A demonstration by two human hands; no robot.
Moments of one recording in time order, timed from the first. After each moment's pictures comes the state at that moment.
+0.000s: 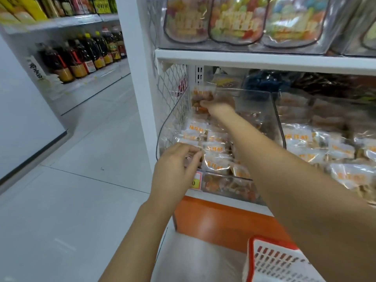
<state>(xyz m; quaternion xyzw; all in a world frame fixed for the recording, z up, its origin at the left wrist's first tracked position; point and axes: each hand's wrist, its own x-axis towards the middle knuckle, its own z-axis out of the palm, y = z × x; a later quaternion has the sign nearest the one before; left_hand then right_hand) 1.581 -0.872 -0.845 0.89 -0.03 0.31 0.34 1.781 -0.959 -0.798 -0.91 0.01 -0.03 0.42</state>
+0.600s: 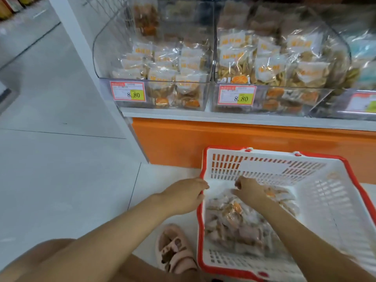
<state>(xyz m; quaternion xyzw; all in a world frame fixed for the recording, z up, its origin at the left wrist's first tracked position) 1.444 -0.991 -0.975 0.91 -0.21 -0.29 0.19 1.470 -1.210 -1.052 -0.94 0.05 0.26 0.19</state>
